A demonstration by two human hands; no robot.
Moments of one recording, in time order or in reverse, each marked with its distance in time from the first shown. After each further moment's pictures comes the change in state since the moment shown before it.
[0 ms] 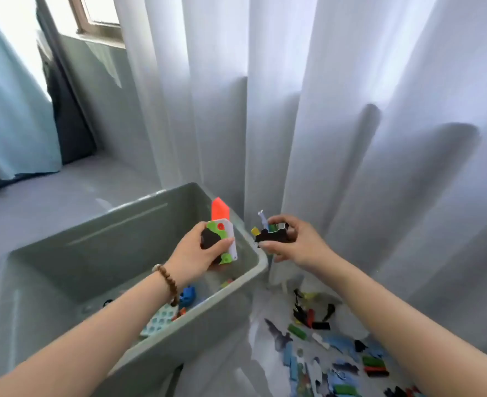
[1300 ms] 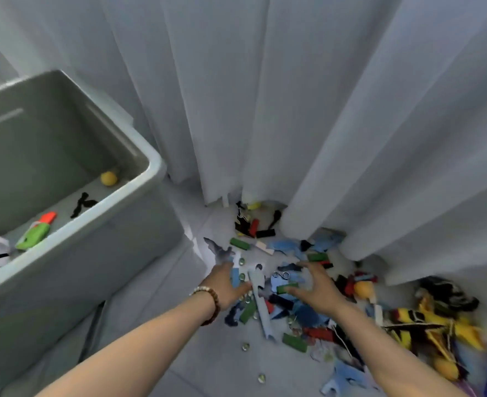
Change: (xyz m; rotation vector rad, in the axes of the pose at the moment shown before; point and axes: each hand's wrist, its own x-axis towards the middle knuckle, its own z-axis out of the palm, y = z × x) left_hand -0.009 -0.200 0.228 0.683 -0.527 -0.310; right_hand -0.122 0.333 -0.059 -0.350 0.072 0.536
